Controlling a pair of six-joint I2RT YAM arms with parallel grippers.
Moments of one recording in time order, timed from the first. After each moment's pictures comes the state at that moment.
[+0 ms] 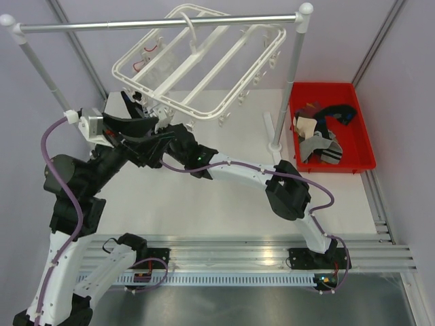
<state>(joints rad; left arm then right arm) -0.33 0.71 1.17 -0.13 0.47 -0.40 1.06 2.19 1.86 0.31 0.19 0.19</state>
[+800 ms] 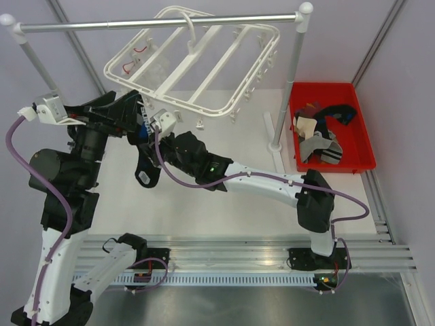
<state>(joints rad) -0.33 0.78 1.34 -0.13 -0.07 -0.40 1.15 1.94 1.70 0.27 0.18 0.18</state>
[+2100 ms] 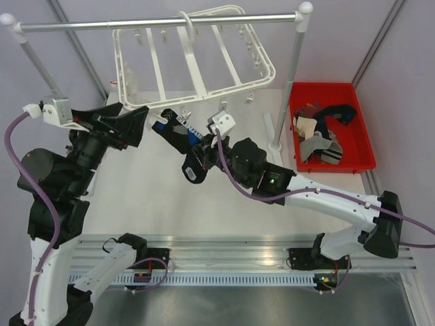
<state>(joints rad) -0.33 0.78 1.45 -0.37 0.06 -0.37 1.12 1.40 1.25 0.17 0.31 0.16</state>
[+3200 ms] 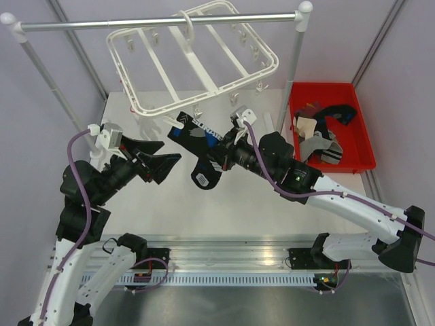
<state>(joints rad) -0.33 0.61 1.05 -0.35 0.43 -0.39 0.99 1.23 1.17 0.05 0.03 0.29</state>
